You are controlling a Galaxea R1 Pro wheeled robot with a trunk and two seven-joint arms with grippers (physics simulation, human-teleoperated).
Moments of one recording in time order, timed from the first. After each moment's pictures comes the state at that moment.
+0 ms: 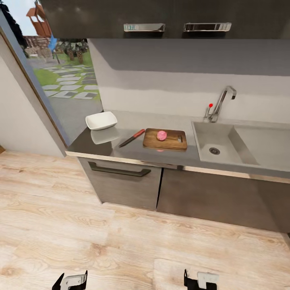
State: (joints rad) left arm -0.41 0.08 -0.12 0.08 0.18 -0.85 0.05; right arm -0.24 0.07 0.06 -0.39 0.01 -0.45 -0.29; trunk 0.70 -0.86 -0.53
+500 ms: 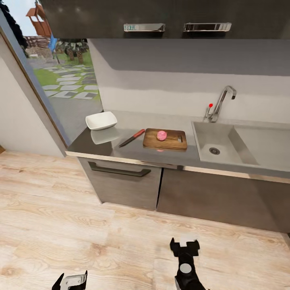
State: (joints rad) left arm -0.41 0.08 -0.12 0.08 0.18 -0.85 0.06; right arm -0.26 0.17 0.12 -0.86 0.23 0.11 -0.43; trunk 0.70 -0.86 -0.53
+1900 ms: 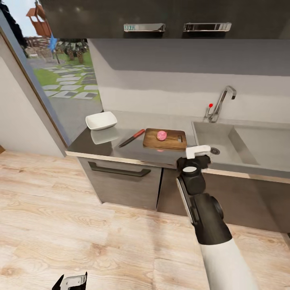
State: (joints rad) left arm -0.41 0.08 -0.12 0.08 0.18 -0.82 0.06; right arm -0.72 0.17 0.22 -1.55 0.28 0.95 -0.43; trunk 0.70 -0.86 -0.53
